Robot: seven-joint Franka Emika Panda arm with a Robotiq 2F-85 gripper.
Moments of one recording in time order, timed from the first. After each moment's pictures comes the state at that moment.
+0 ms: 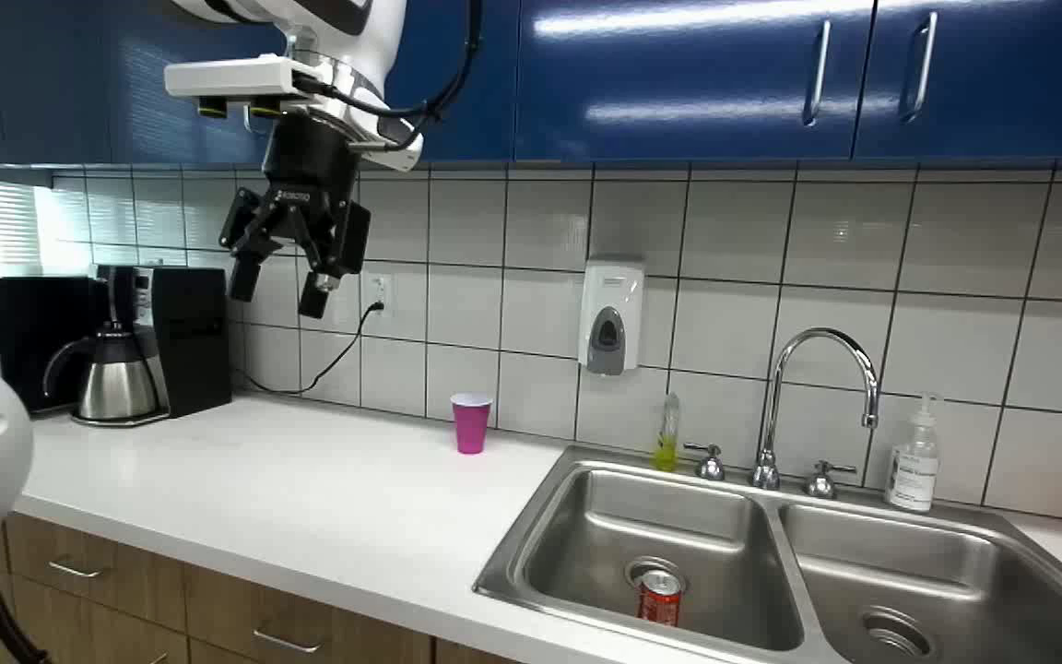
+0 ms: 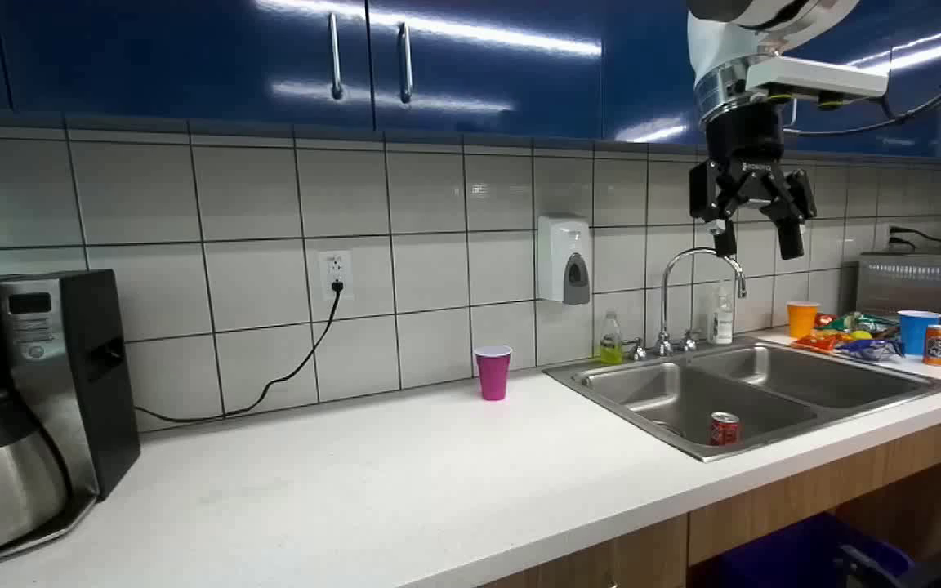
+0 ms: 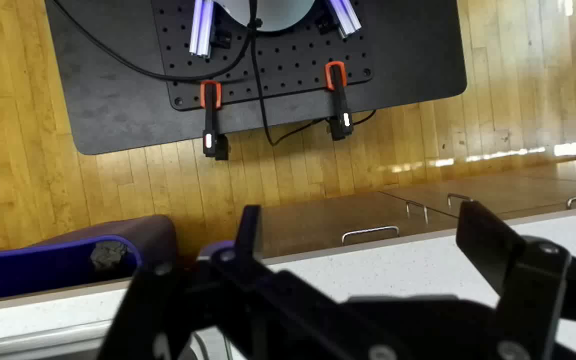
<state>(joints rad) -0.04 -0.68 -0.07 -2.43 0.04 1.49 0.00</state>
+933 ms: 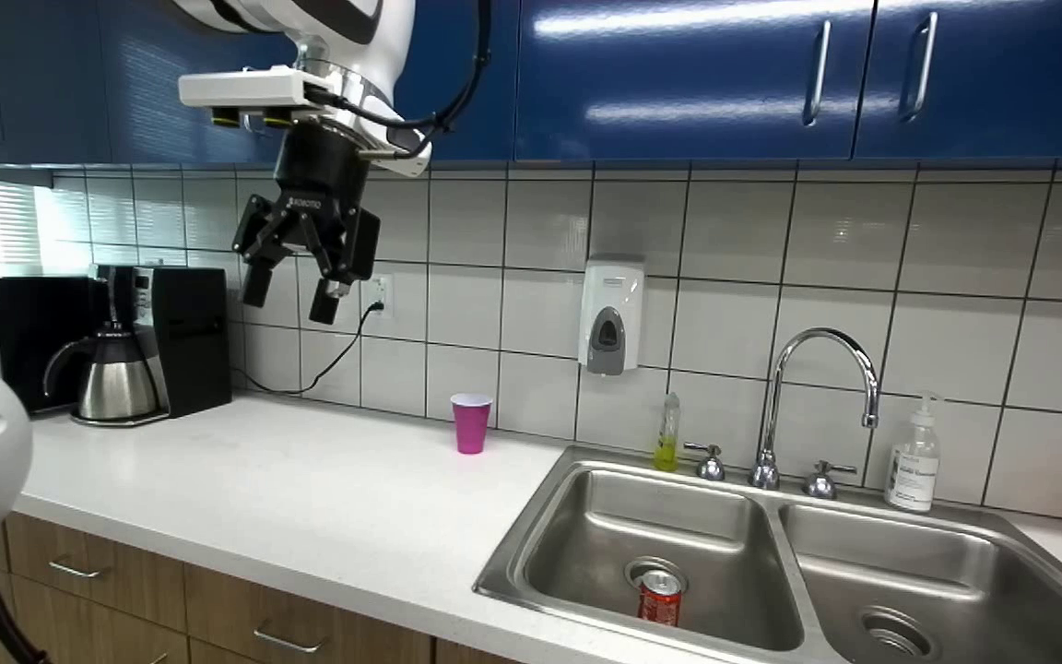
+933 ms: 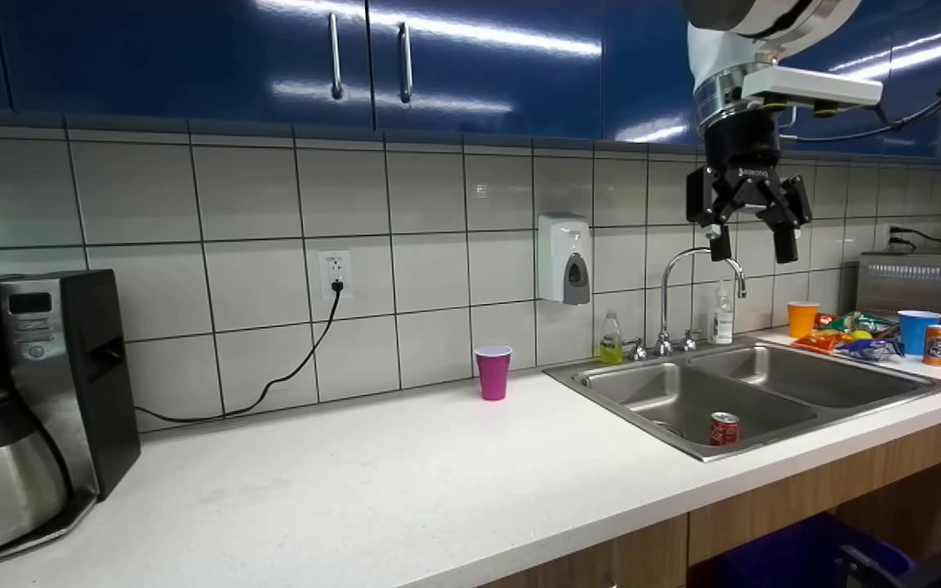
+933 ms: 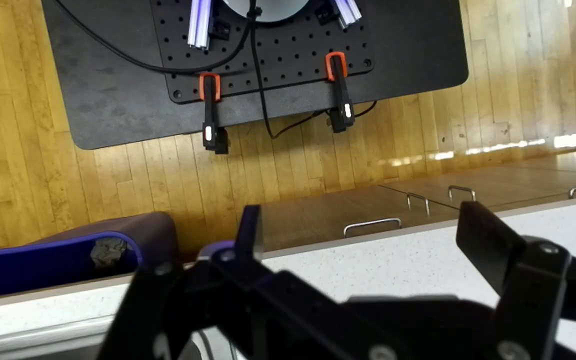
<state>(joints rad) -0.04 -0.66 -0.08 -2.43 0.04 1.52 0.00</state>
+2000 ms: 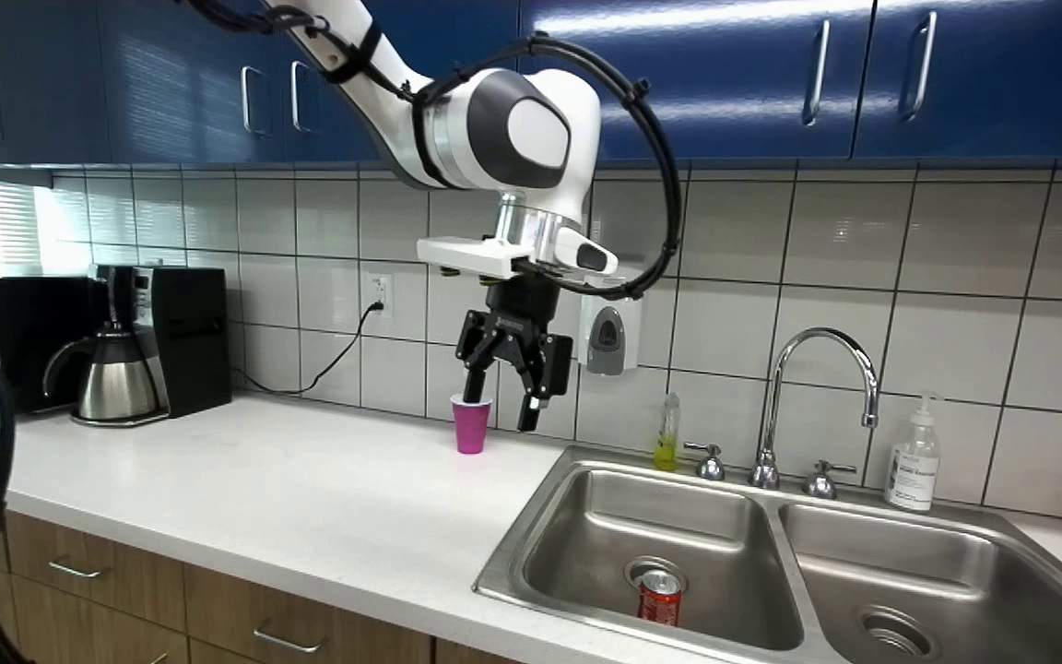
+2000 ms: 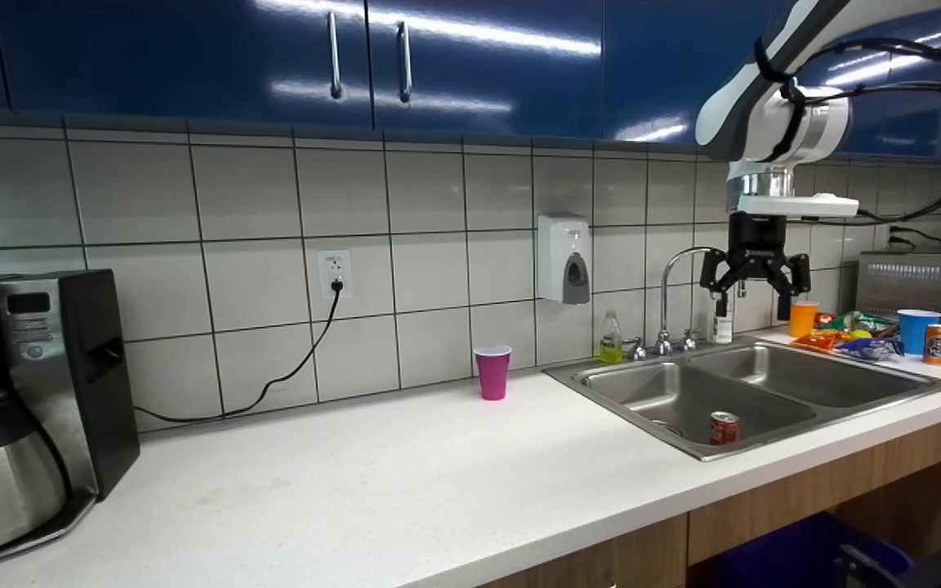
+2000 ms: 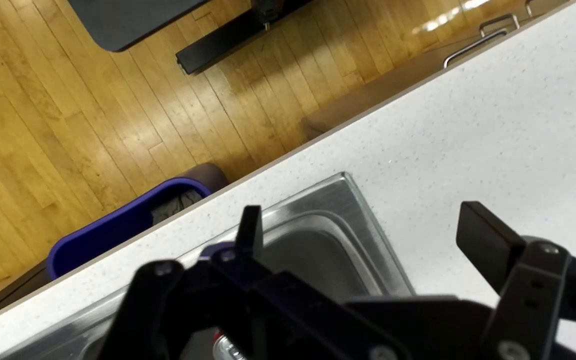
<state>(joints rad) -0.19 -0.21 -0.29 -2.33 0.02 1.98 -0.02</state>
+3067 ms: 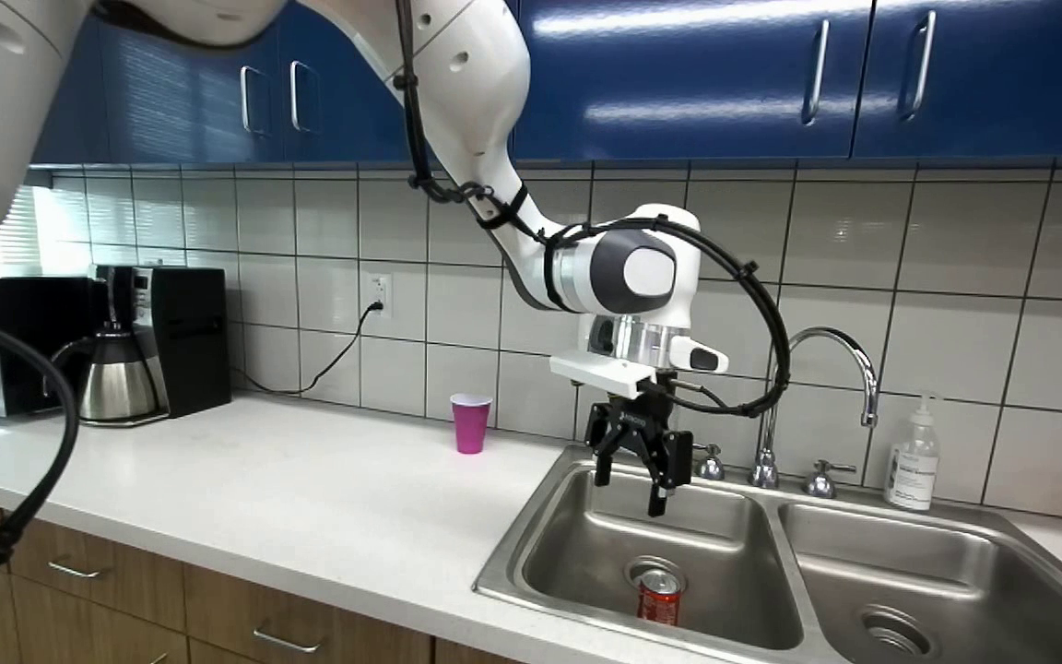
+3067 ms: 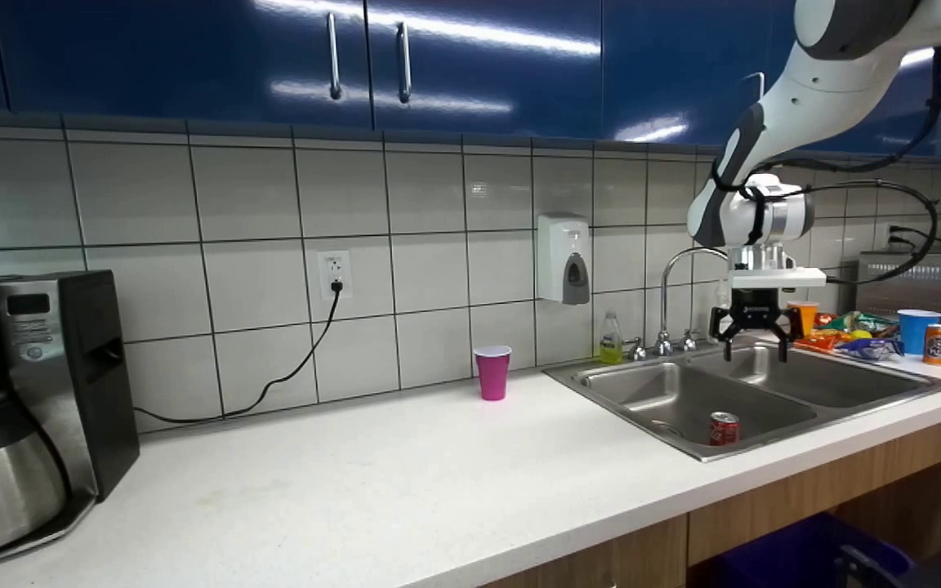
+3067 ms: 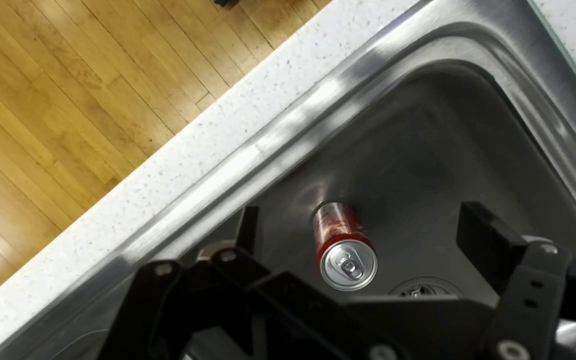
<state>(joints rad) -0.29 0.34 -0.32 -1.98 0.10 2.21 -0.03</state>
